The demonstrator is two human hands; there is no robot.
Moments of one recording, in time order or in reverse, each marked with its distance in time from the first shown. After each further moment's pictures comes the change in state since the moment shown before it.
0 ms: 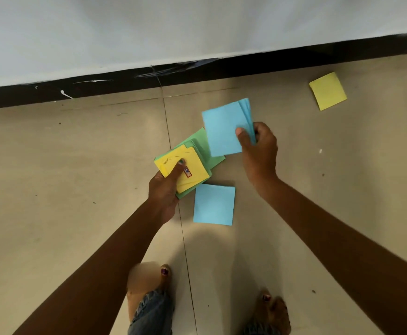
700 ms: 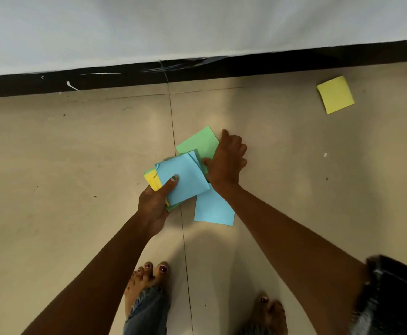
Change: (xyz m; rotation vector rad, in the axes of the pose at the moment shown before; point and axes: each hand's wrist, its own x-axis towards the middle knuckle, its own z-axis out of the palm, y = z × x) left_hand -0.003 -0.017 -0.041 -0.034 0.031 -0.048; right_hand -0.018 0.025 0.070 -0.779 -0.236 0.030
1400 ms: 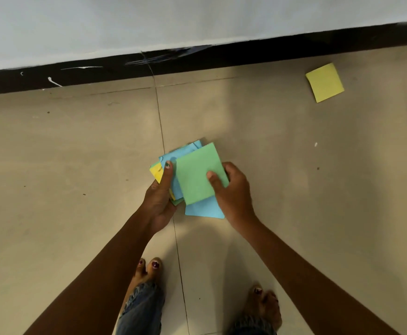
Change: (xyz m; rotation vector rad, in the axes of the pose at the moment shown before) left_hand -0.006 -0.013 0.026 0.019 -0.151 -0.078; right_hand -0.069 0.055 -0.027 0.755 -0.078 -0.055
